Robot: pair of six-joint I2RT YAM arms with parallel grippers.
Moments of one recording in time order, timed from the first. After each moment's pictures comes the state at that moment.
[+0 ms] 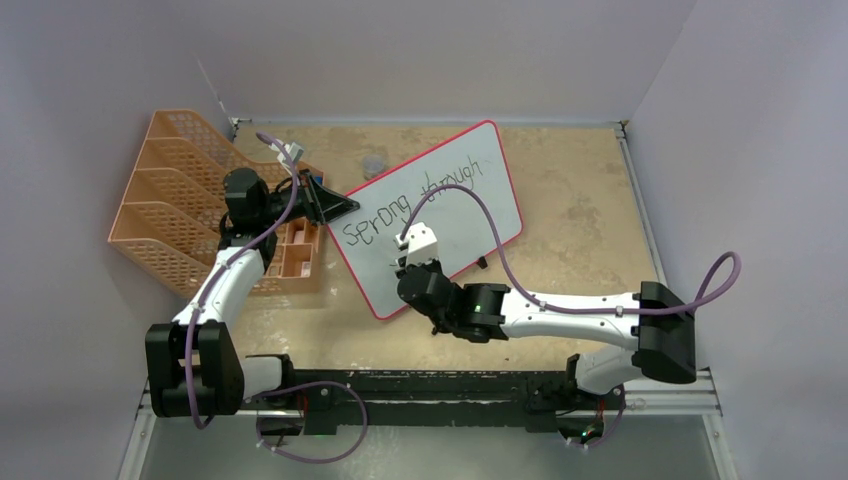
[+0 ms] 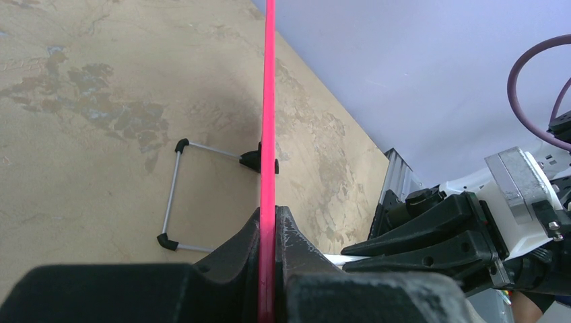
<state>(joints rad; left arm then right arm) 0.04 1.24 0.77 0.35 1.12 -0.54 1.29 1.43 1.02 -0.20 0.70 0.48</state>
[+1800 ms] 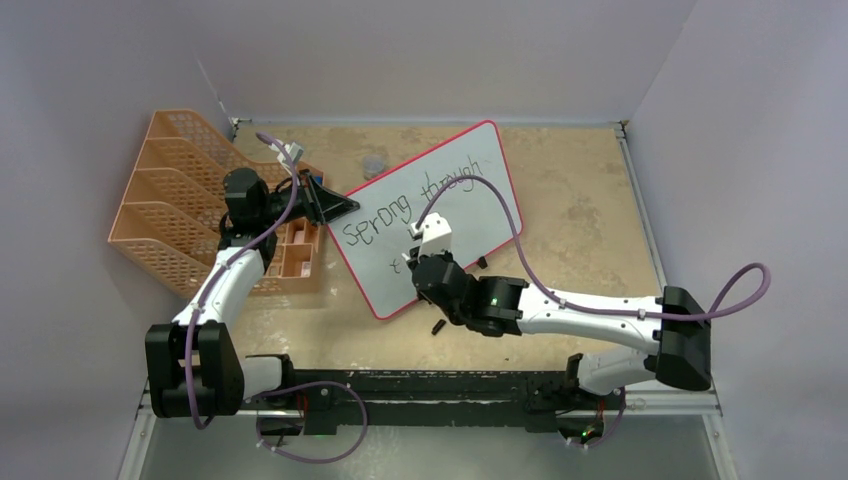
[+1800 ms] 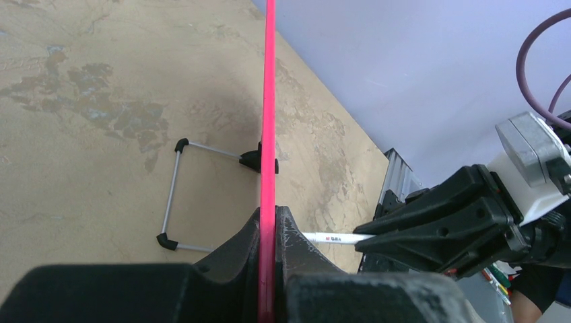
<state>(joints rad) 0.04 1.24 0.77 0.34 1.12 -0.54 1.25 1.35 1.01 -0.25 0.66 0.49</state>
